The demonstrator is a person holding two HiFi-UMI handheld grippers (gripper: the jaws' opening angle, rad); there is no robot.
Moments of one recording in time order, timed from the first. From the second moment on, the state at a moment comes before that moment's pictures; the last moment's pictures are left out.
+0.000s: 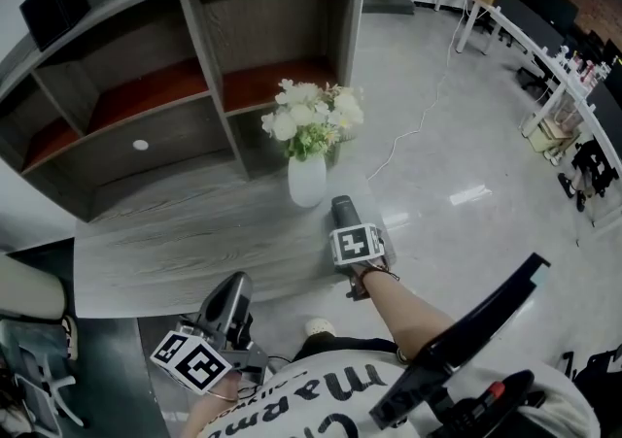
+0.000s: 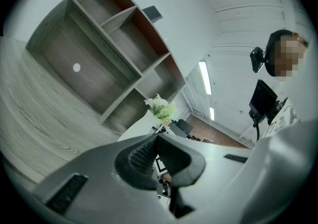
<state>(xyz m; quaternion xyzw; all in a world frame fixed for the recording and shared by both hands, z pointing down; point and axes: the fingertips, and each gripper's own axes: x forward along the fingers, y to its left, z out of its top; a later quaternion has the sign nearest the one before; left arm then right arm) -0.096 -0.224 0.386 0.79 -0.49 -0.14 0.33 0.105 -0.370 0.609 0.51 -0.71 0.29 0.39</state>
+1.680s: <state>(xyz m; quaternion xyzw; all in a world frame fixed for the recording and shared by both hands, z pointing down) -0.076 -0.228 0.400 0.80 -0.48 -0.12 0.34 0.110 -0.370 0.592 0.42 -0.76 0.29 0.40</state>
